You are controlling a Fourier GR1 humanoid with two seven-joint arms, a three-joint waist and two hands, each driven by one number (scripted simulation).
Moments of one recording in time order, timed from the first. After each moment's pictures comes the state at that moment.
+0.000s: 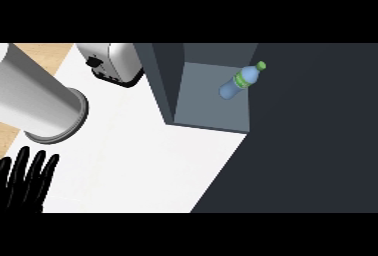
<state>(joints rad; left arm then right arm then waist) 0.39 0.66 -0.33 -2.03 0.76 0.13 -0.59 0.21 -0.12 0.63 -2.31 -0.39 0.41 0.46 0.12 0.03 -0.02</state>
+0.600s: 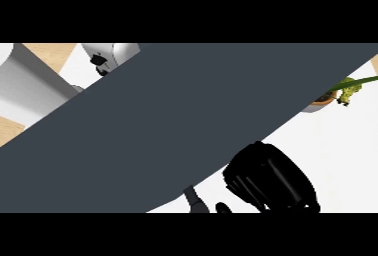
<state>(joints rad) 0.39 0.66 -0.33 -2.03 0.77 0.09 -0.58 -0.09 -0.03 0.37 -2.01 -0.40 0.07 0.41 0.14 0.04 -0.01</state>
